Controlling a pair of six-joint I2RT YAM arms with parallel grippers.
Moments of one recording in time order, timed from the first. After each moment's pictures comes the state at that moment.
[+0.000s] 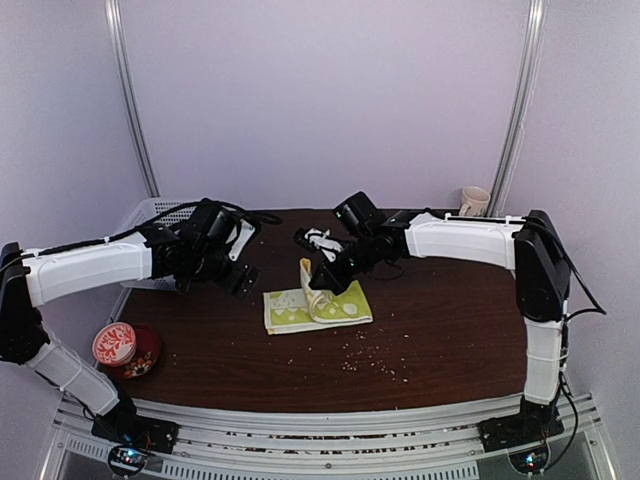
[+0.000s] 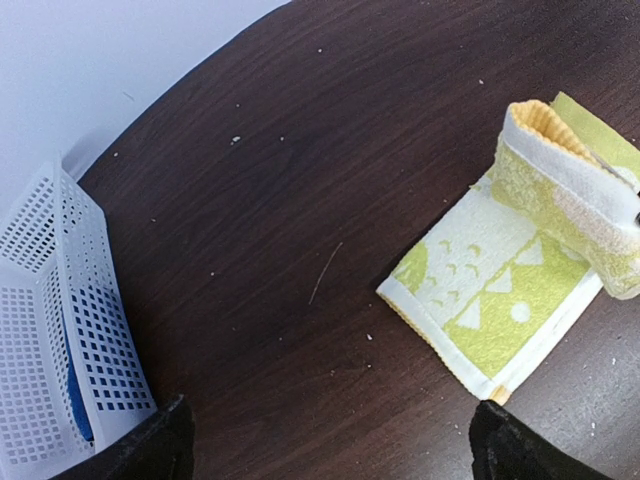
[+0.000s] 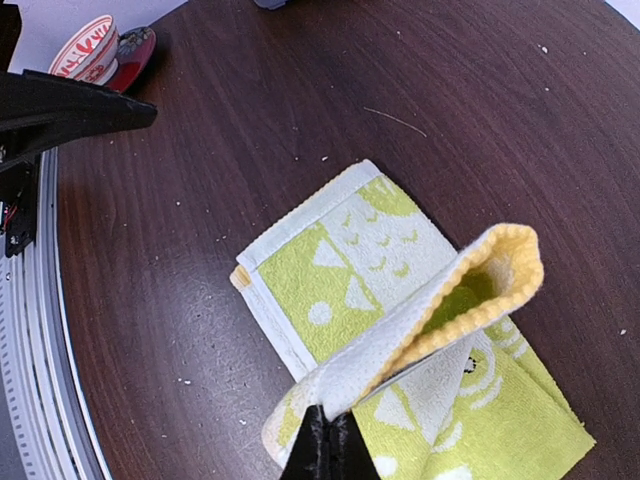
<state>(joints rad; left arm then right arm) -0.71 1.45 1.09 -0.49 -0.31 0.05 0.80 2.02 1.63 -0.47 -0.38 -0.13</state>
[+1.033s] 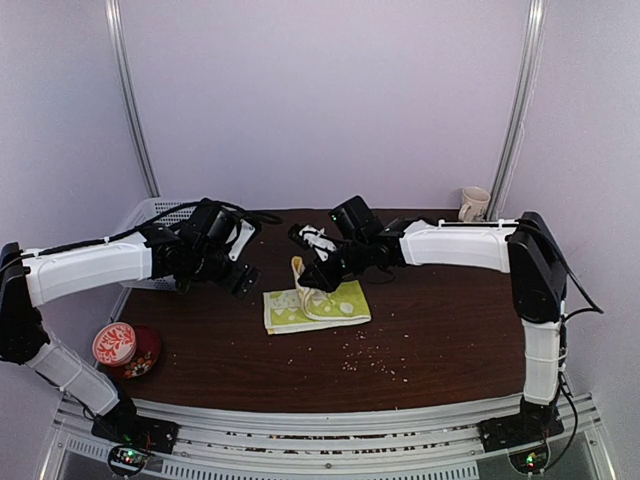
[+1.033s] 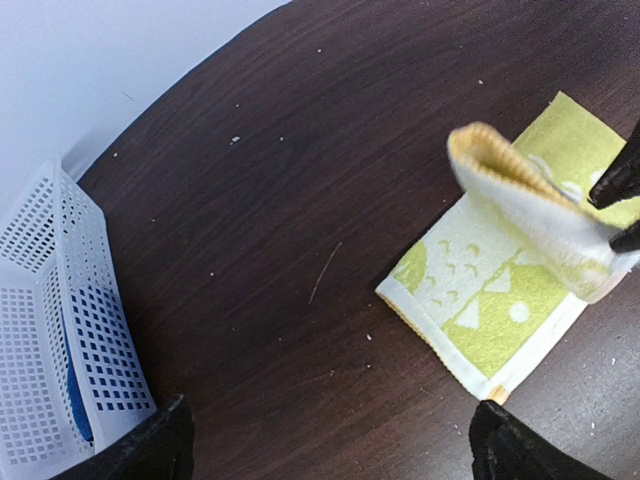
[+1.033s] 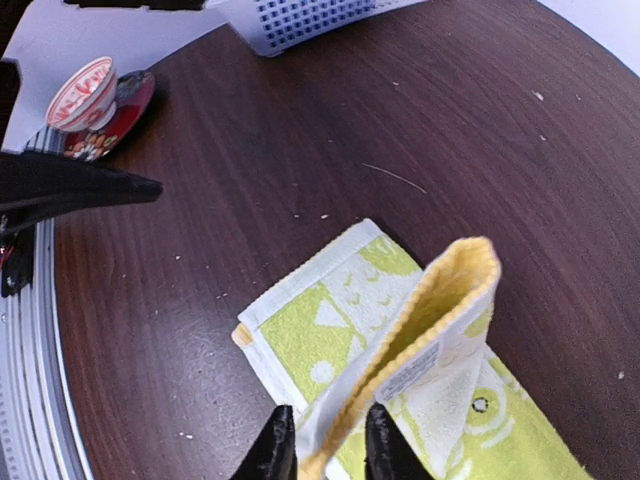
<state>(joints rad) -0.71 1.45 1.09 -0.49 -0.31 0.05 0.82 2.04 1.60 -0.30 -0.34 -0.05</state>
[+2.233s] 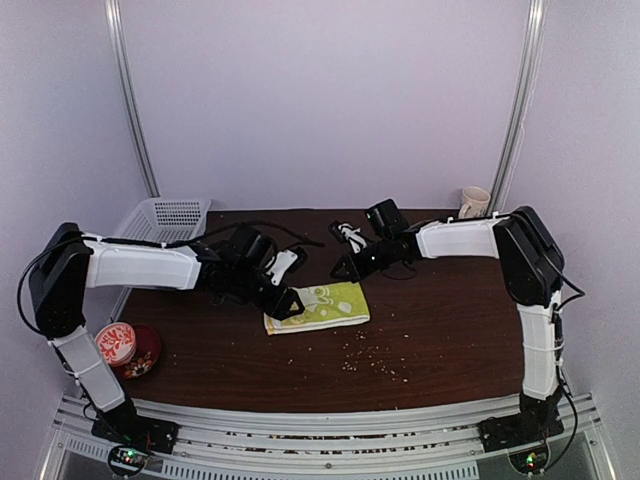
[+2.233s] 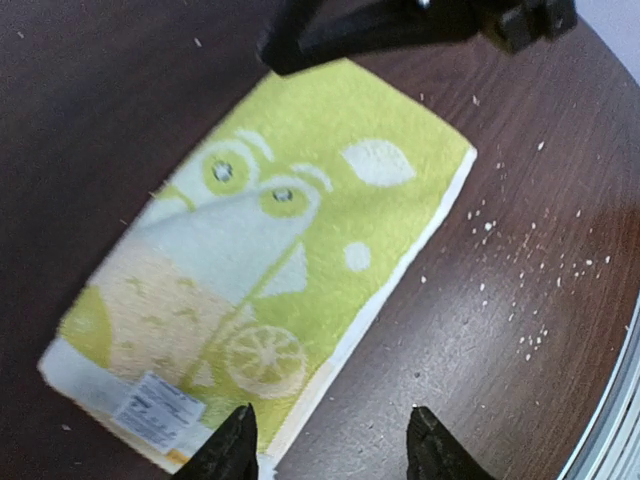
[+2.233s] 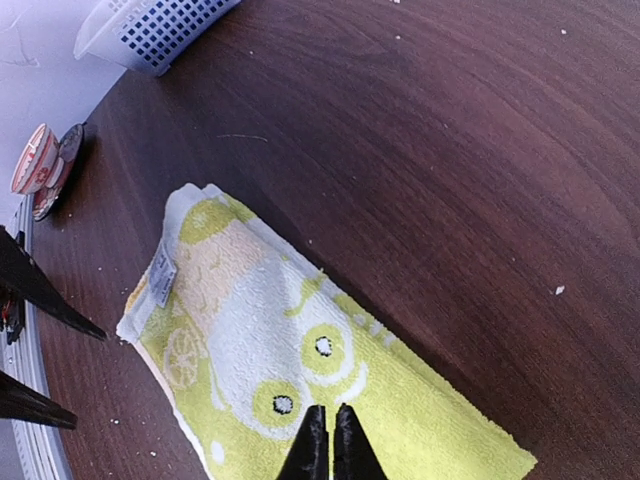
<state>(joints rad) -0.77 1.71 1.09 -0.25 0.20 -0.09 0.60 2.12 1.52 -0.19 -0.52 0.05</state>
